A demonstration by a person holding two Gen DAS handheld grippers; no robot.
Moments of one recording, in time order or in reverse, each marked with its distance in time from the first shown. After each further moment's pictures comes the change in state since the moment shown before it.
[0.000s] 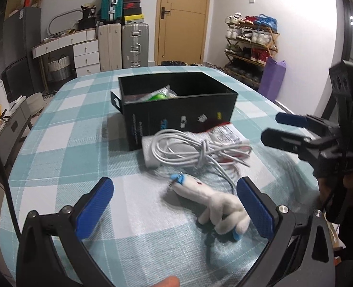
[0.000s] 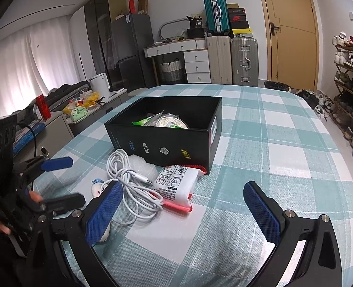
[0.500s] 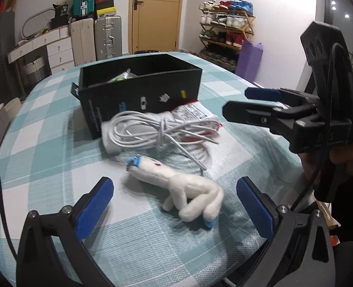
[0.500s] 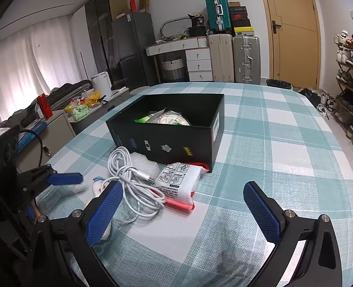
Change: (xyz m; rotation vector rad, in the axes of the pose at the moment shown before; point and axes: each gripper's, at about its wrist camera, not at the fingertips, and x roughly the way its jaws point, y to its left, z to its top) left arm 0.007 -0.024 -0.011 0.090 0.073 -0.120; right arm 0.002 0.000 -0.002 -0.005 0.008 0.014
